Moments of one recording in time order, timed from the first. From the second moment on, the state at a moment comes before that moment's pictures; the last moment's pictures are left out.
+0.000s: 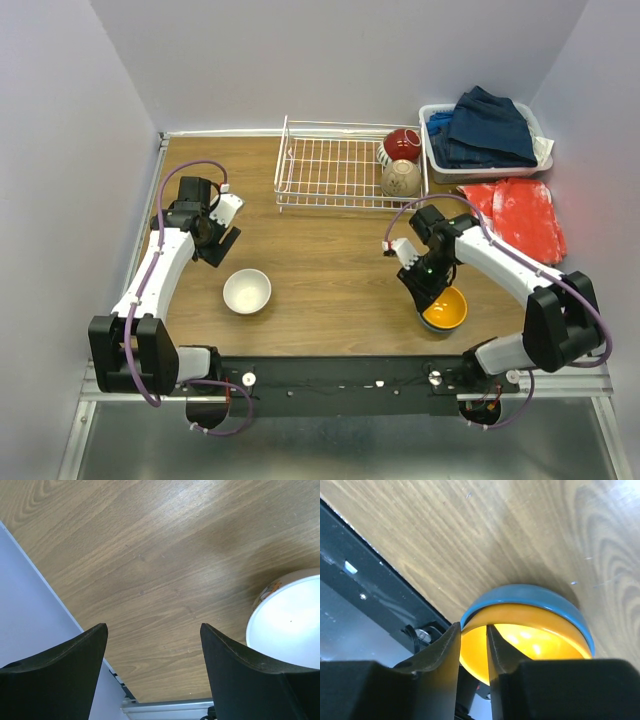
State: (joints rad) left arm -0.04 1.28 1.03 -0.84 -0.07 0.52; right arm 0.43 1.42 0.95 -1.10 -0.32 -0.44
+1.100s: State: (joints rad) left arm -0.04 1.33 1.21 -0.84 -0.05 0.51; right arm 0.44 1.35 1.17 -1.22 -0.18 -0.47
